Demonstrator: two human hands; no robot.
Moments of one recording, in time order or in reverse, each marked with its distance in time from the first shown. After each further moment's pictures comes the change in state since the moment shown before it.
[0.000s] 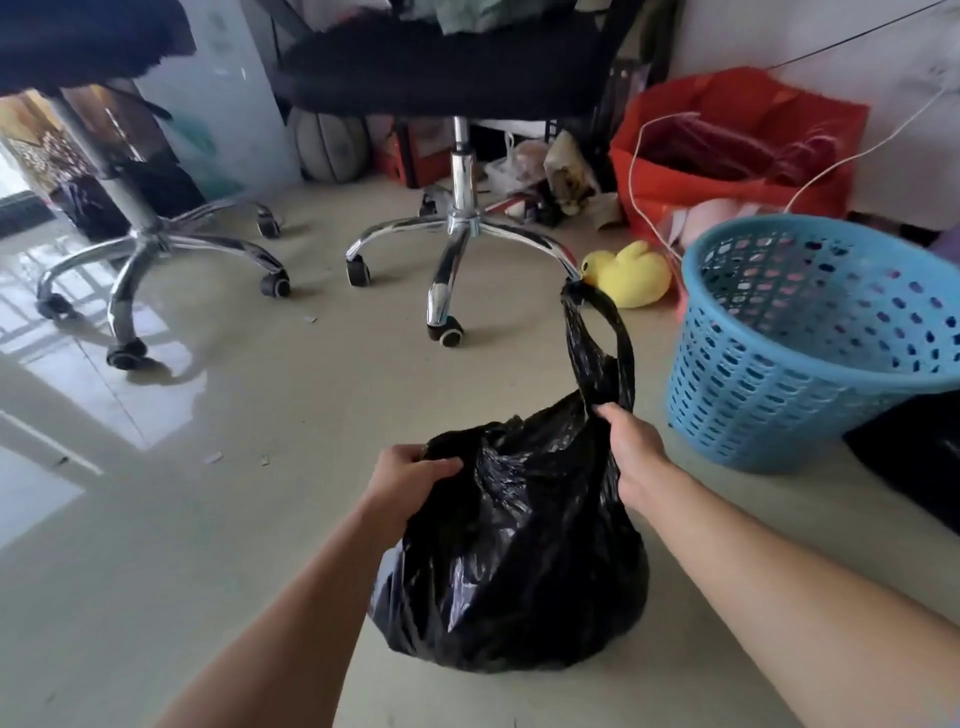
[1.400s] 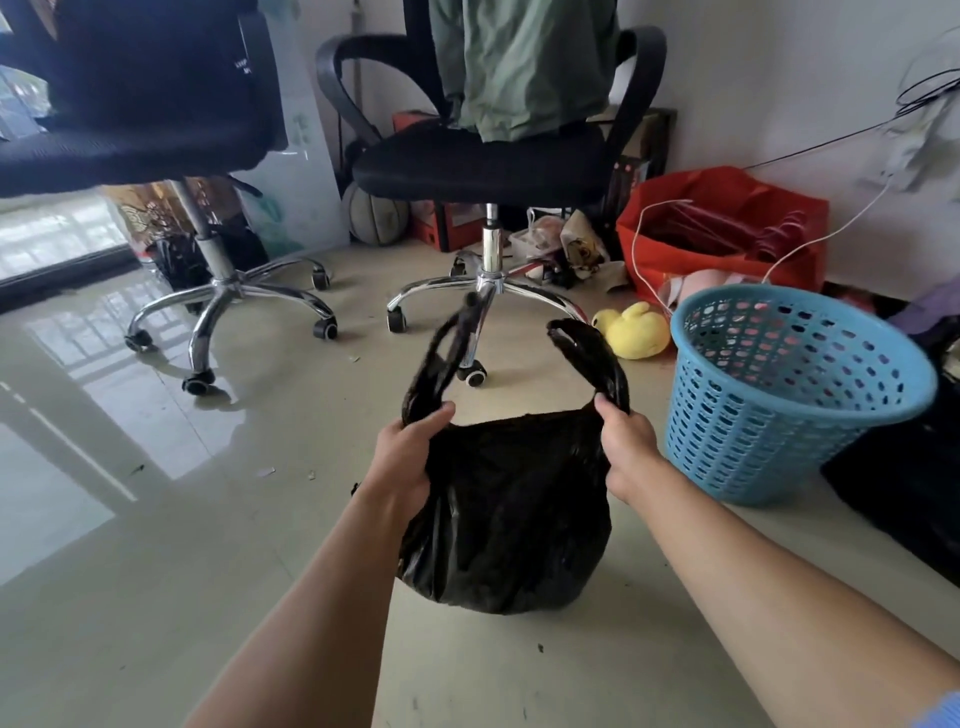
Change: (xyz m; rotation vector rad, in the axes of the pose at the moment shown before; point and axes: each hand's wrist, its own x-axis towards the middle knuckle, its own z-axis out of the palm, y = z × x) left_hand -0.064 0.049 -0.028 -0.543 -0.054 0.119; right_hand -0.073 -0.033 0.010 0.056 -0.064 -0.167
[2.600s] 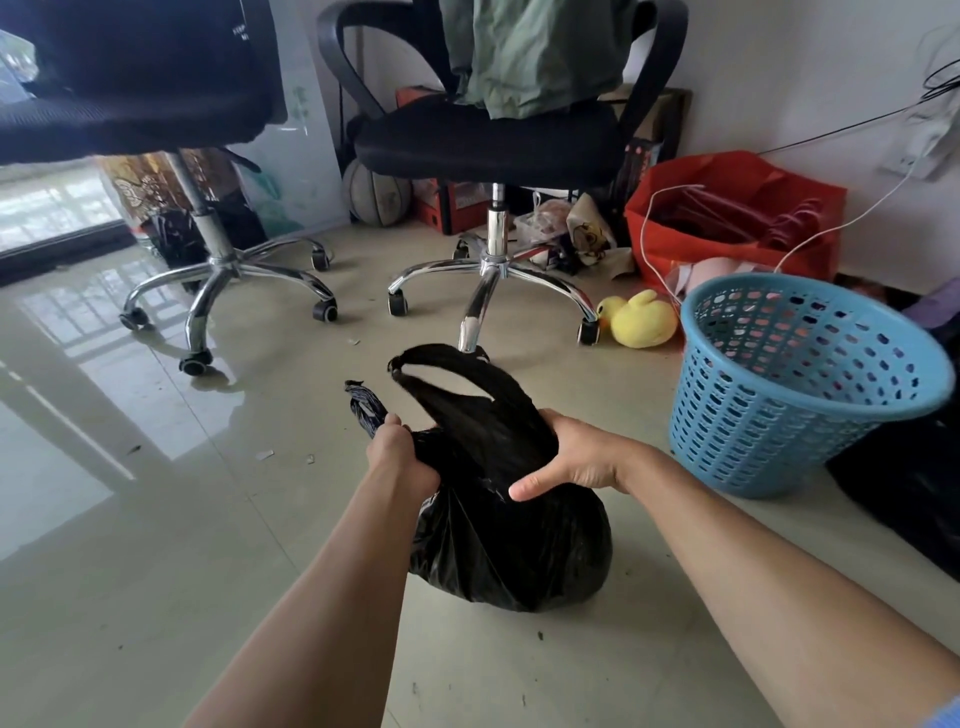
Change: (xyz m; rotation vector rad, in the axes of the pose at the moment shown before) left_hand 0.036 -0.016 -0.011 -0.455 0.343 -0.219; right_hand -0.017 0.001 0.011 -0.906 -0.781 -0.310
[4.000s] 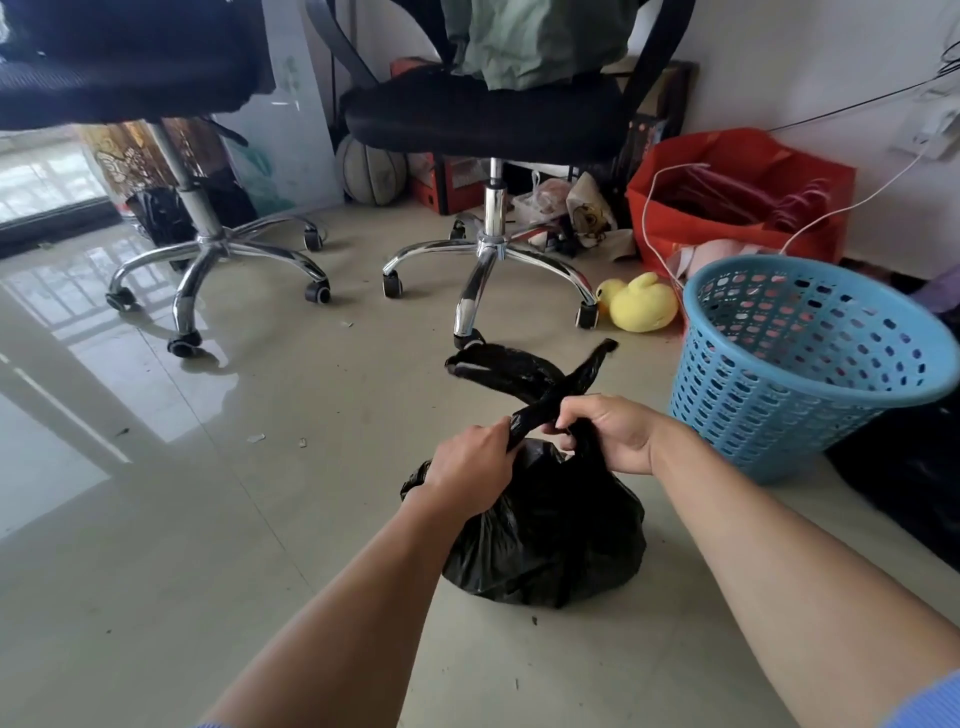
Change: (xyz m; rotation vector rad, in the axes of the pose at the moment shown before) left_hand -0.029 -0.057 0.008 1.926 -0.348 1.046; right_hand 0.003 0.017 -0.022 0.696 0.006 0.271
